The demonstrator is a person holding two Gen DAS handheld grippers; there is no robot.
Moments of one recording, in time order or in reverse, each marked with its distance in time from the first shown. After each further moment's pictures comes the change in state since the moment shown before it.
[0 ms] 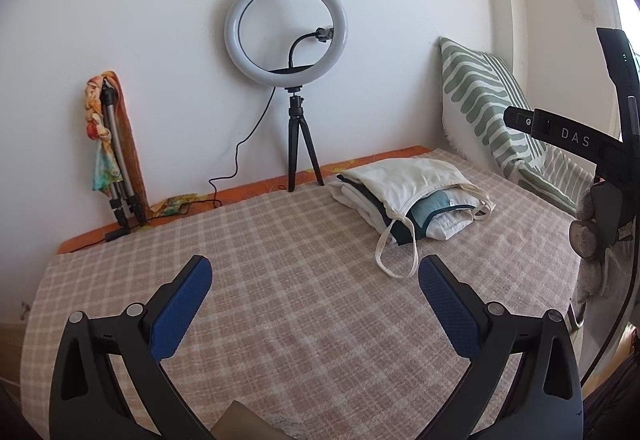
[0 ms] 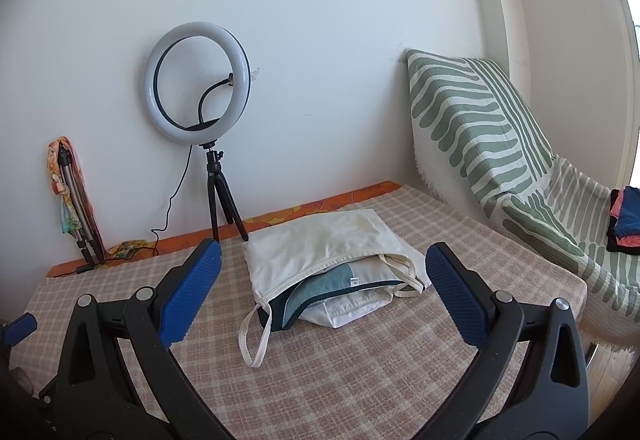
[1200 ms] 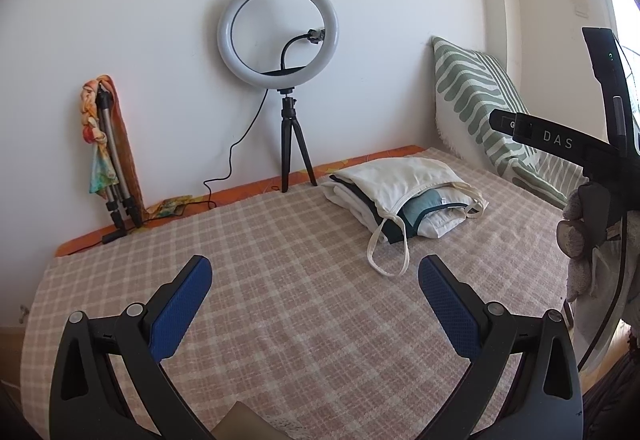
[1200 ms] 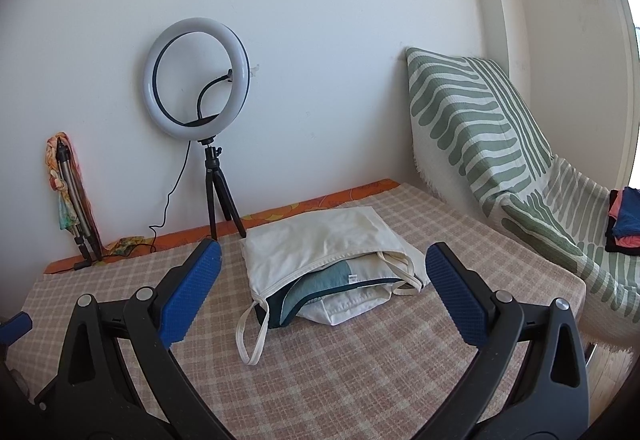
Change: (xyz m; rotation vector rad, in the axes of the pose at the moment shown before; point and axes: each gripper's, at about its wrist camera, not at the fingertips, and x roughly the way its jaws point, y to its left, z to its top) left arm -0.004 -0.005 0.000 0.011 0.001 -0.016; right arm 0.012 -0.002 0.000 -0.022 0.001 0.020
